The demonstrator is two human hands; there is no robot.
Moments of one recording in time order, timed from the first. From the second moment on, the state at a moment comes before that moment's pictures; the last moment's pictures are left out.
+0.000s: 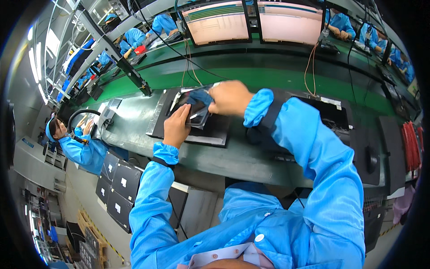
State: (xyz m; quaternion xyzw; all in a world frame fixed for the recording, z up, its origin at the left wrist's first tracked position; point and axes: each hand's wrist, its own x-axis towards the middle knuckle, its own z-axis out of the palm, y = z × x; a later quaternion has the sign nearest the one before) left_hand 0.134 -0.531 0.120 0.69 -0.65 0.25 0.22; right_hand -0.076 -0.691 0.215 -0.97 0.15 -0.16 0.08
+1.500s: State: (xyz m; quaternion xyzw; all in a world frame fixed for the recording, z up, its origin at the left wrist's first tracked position) left_hand -0.139 -0.415 0.064 0.45 -0.15 -0.46 0.75; right_hand -0.296 -0.528 0.078 -0.84 0.15 -0.32 0.40
